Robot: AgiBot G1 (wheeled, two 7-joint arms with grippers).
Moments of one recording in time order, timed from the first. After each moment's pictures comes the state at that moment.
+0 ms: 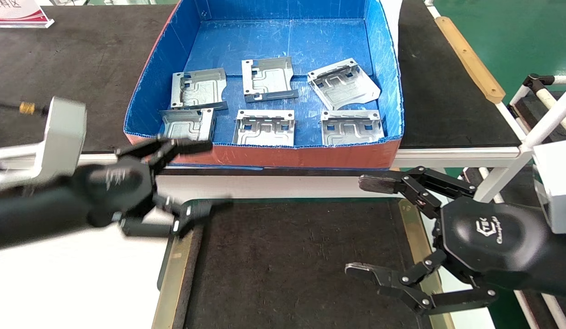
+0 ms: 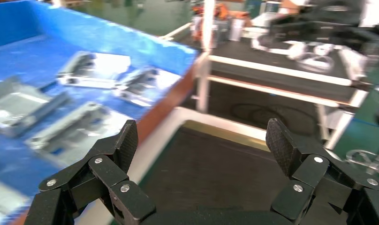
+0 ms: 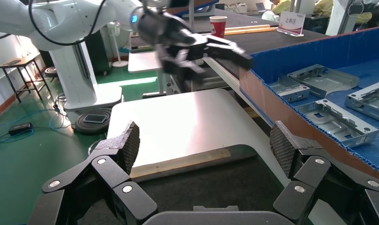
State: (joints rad) left arm -1.21 0.69 0.33 -1.18 0.90 1.31 -0.26; right arm 1.07 -0.56 -0.37 1.22 -0.64 -1.42 0.12
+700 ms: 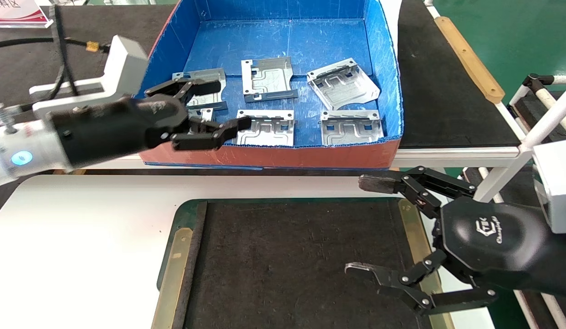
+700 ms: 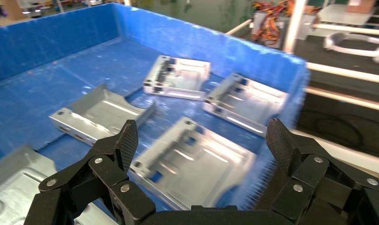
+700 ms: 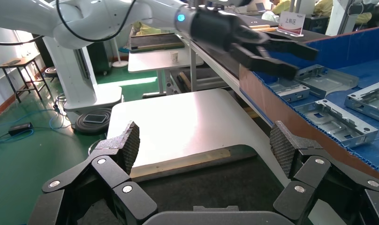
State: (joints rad) left arm -1.46 0.91 0.43 -0.90 1.12 1.13 -0.24; right arm 1.07 -0.56 -0.37 1.22 -0.64 -1.42 0.12
